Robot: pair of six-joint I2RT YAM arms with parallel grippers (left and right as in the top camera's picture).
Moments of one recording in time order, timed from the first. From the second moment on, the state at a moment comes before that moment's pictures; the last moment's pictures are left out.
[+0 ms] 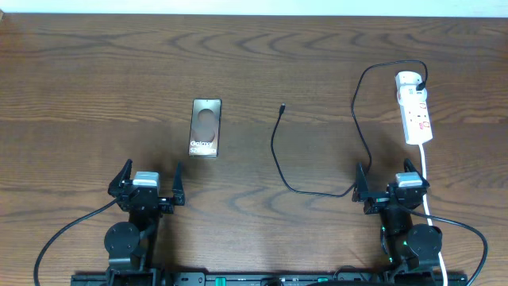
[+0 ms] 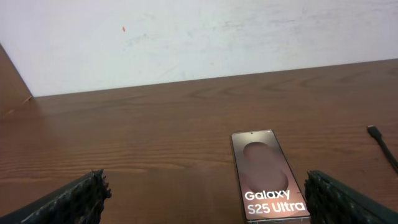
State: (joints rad) left arm 0.02 0.01 0.03 -0.13 0.06 0.10; right arm 0.09 0.01 0.01 -0.07 -0.01 -0.01
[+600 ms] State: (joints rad) left arm 0.02 0.01 0.03 -0.13 0.04 0.10; right arm 0.09 0.01 0.01 -0.07 -0.01 -0.01
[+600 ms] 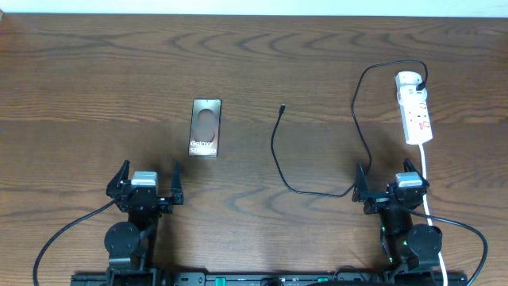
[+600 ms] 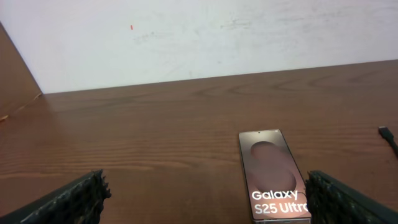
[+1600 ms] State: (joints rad) left arm 0.02 0.01 0.02 -0.07 0.04 0.05; right arm 0.09 0.01 0.01 -0.07 -0.01 -0.01
